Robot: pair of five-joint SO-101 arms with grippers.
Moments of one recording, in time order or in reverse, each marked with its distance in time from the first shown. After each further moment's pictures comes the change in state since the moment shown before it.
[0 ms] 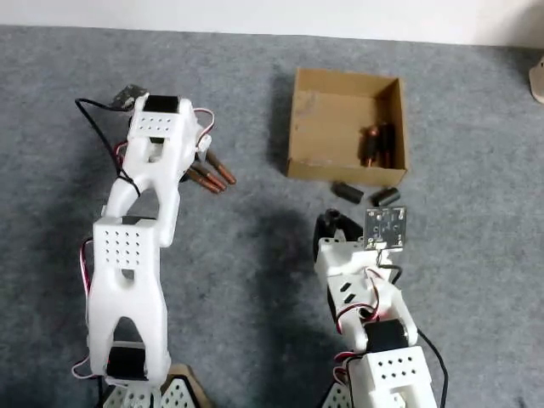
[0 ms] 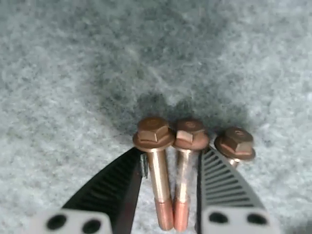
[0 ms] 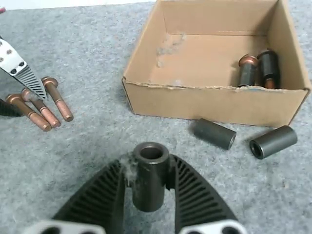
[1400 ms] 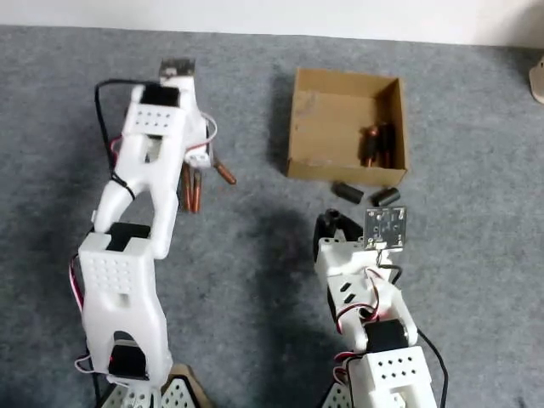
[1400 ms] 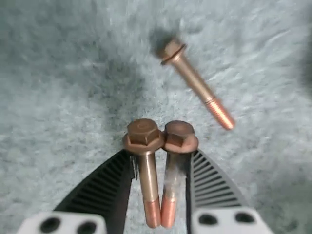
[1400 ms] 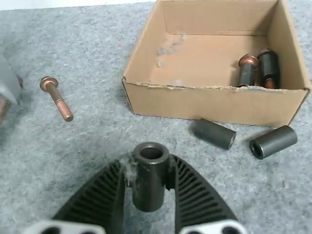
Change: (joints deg) left arm 3.3 -19.7 16.2 2.2 -48.5; right arm 0.0 0.0 0.0 0.0 0.0
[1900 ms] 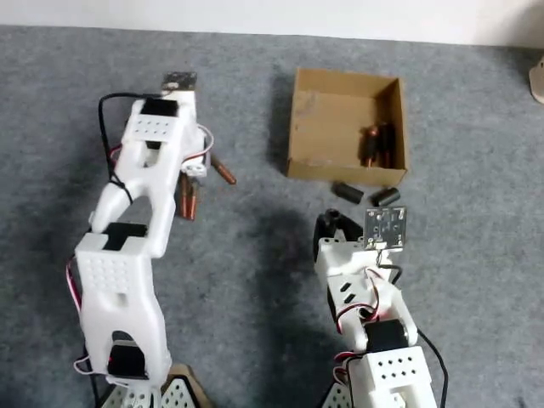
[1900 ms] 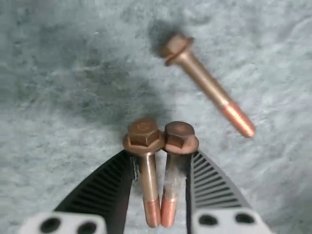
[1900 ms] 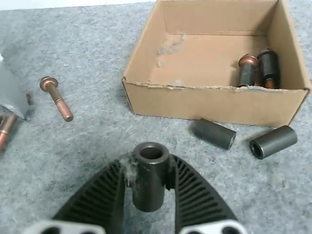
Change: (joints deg) left arm -2.1 0.0 5.0 -5.5 -4.0; right arm 0.0 0.0 0.0 0.0 0.0
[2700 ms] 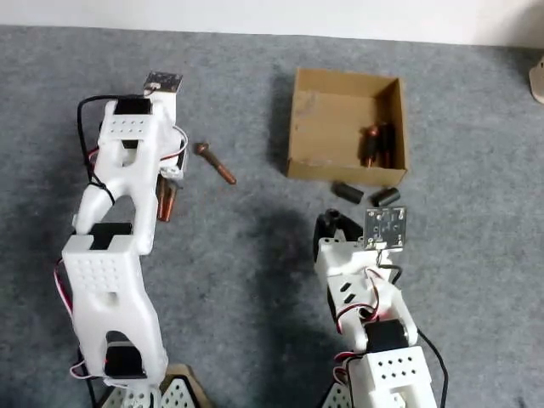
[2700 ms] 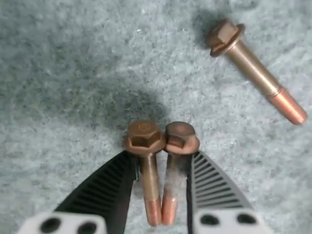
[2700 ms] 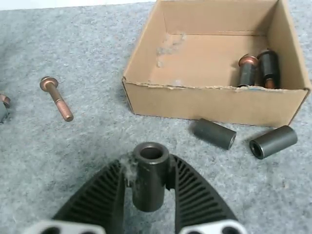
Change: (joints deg) left arm -4.7 -0.1 0.2 1.1 -11.0; right arm 0.0 0.0 0.0 0.0 0.0
